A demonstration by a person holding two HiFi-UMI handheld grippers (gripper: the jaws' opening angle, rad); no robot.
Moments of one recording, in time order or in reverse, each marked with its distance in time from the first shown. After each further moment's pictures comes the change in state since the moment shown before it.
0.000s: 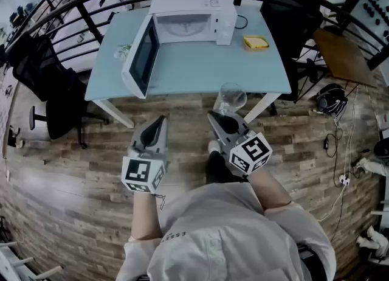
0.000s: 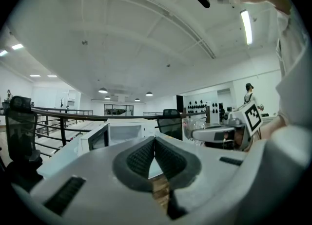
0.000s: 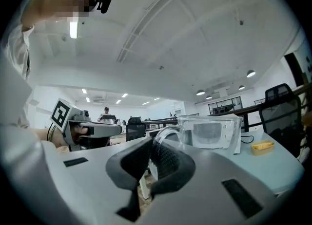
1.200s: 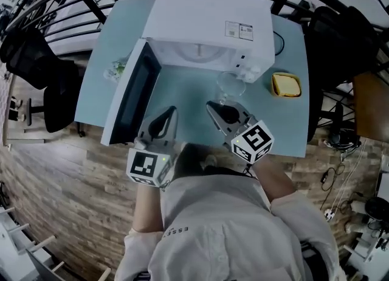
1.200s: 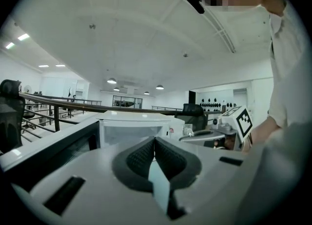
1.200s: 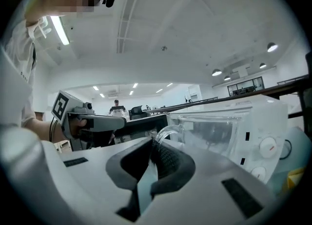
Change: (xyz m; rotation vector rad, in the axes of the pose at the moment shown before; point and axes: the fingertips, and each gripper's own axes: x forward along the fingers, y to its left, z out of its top) left arm 0.310 0.135 0.002 -0.099 0.081 0.097; right arm 0.240 -0.262 -0.016 0.037 0.163 0.258
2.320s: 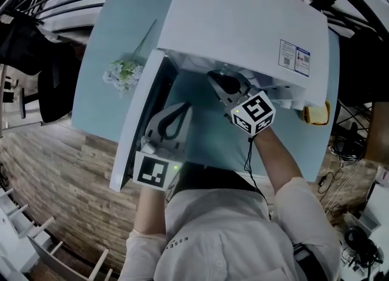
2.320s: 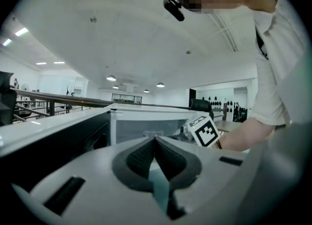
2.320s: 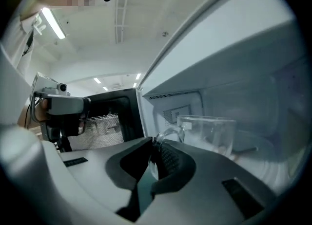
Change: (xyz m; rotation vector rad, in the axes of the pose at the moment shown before) left arm 0.089 0.099 -0.027 -0.037 0.035 -0.010; right arm 0.194 -0.116 -0.055 -0.009 0.100 0.073
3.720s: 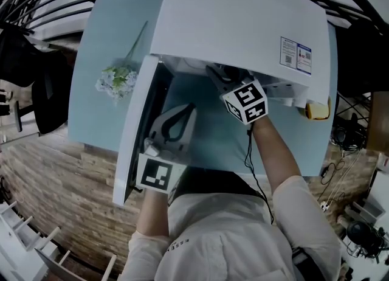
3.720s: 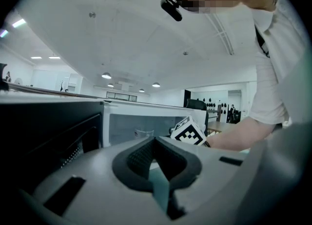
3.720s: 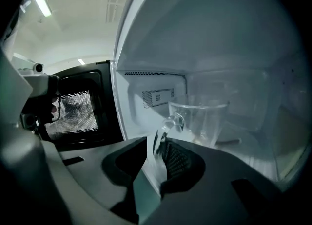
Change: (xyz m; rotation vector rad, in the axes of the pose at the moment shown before) left arm 0.018 -0.001 -0.012 -0.019 0.005 -0.074; right arm 0.021 -0.051 -0.035 -0.036 0.183 -0.188
